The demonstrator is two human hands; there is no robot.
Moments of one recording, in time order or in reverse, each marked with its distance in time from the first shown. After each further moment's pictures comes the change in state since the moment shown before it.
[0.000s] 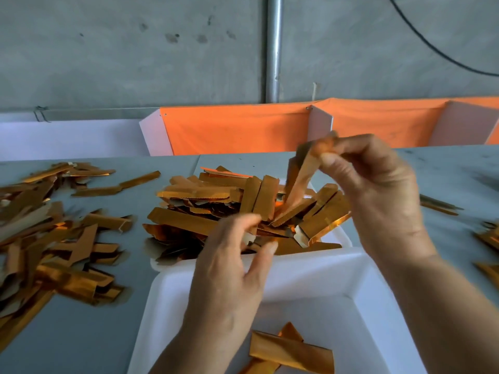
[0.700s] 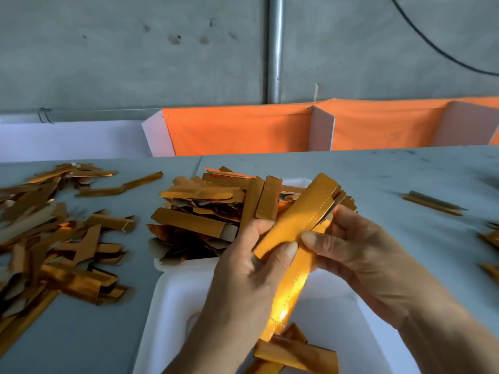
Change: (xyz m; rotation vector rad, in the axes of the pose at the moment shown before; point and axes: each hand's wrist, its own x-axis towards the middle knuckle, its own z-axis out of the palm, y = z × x) left_hand -0.005 0.007 0.004 -0.520 -0.187 -0.166; right_hand -0.050 -0.007 -0.008 0.353 -0.344 0.676
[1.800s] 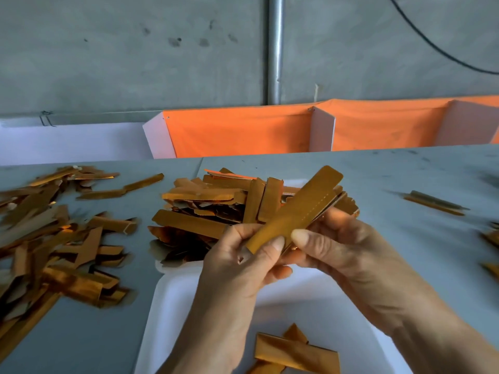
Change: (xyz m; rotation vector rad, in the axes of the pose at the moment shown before) left_hand 0.006 -0.003 -0.001 -0.478 0.149 -0.102; right_hand -0.001 0.003 0.010 -0.101 -0.032 -0.042
